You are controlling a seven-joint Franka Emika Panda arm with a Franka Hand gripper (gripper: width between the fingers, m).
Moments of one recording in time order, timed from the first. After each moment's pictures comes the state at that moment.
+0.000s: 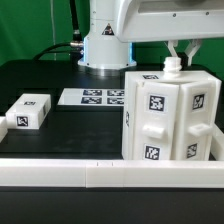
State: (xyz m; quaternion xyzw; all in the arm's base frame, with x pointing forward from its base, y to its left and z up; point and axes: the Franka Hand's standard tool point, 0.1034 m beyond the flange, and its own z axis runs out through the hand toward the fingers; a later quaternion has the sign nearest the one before) arm 0.549 0.090 0.134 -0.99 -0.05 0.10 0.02
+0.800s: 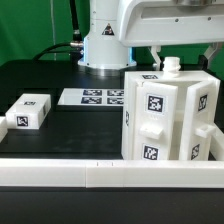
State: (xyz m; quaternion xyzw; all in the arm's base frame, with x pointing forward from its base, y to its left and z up) arm 0.547 0.090 0.130 -0.99 -0.05 0.11 0.02
